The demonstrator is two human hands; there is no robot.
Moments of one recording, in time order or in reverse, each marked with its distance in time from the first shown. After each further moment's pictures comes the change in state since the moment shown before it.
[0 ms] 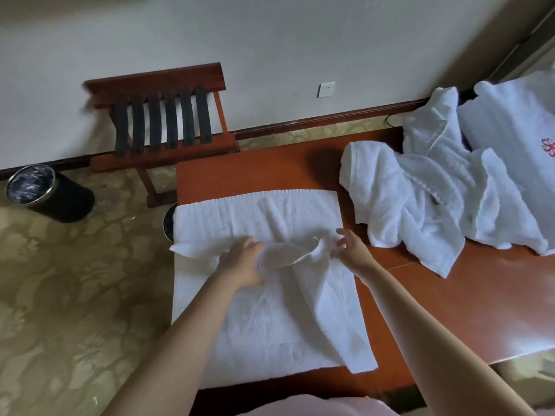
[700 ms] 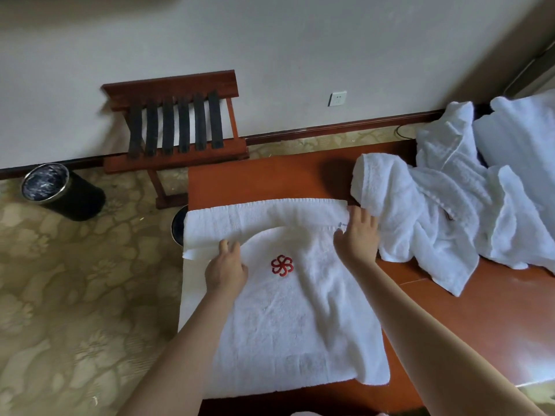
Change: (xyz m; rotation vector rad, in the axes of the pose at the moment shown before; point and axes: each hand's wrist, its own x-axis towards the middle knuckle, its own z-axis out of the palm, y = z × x) left_hand -0.001 -0.029 0.018 -0.115 0.437 -0.320; right_hand 0.015 -0.054 0.014 -0.524 0.583 -0.286
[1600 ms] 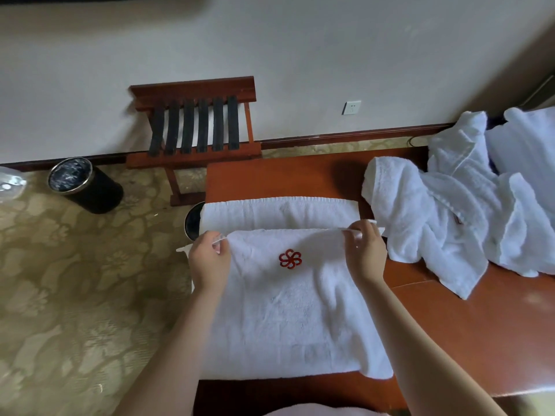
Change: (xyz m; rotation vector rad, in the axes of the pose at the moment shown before) left_hand -0.033 -0.024 -0.045 -0.613 0.496 -0.183; right_hand -0.043 -0.005 -0.016 0.410 0.104 -0.012
